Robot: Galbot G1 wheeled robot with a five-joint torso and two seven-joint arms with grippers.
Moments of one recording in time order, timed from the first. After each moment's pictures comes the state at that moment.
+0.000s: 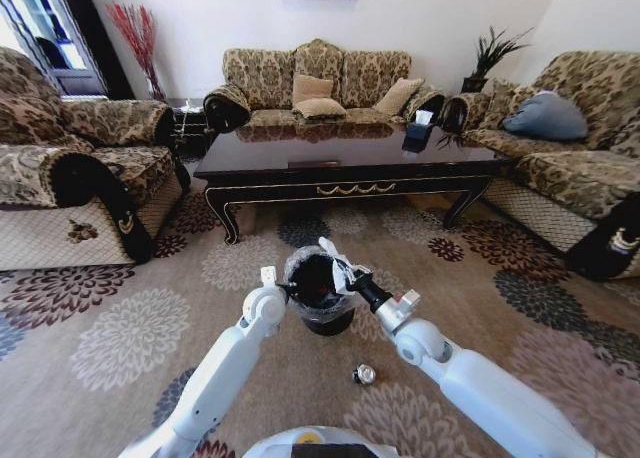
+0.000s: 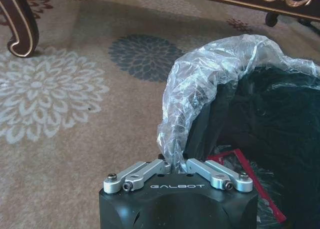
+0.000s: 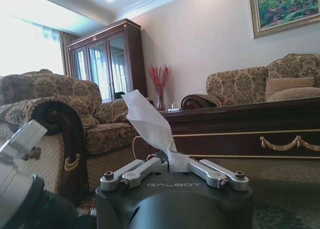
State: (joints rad) left arm 0.82 -1.31 -0.01 -1.81 -1.07 0.74 -0.82; right arm -0.96 0.76 -0.13 1.90 0.78 0.24 0.04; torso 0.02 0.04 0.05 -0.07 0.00
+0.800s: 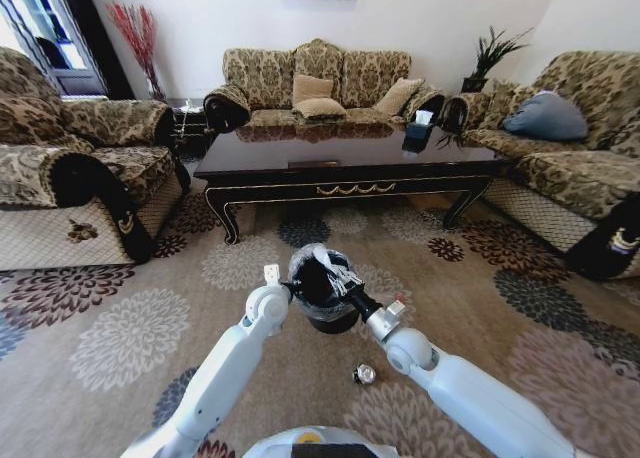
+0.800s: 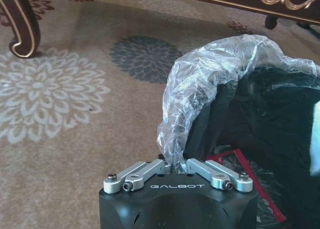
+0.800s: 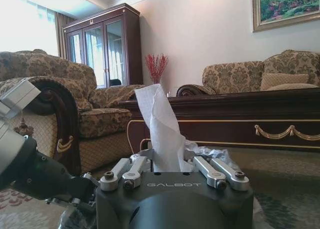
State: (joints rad) left arm 0.84 -1.30 -0.02 -1.83 -1.06 0.74 -0.81; right arm -0.96 0.79 -0.18 1.86 0.69 0.25 0.09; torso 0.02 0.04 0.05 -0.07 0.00
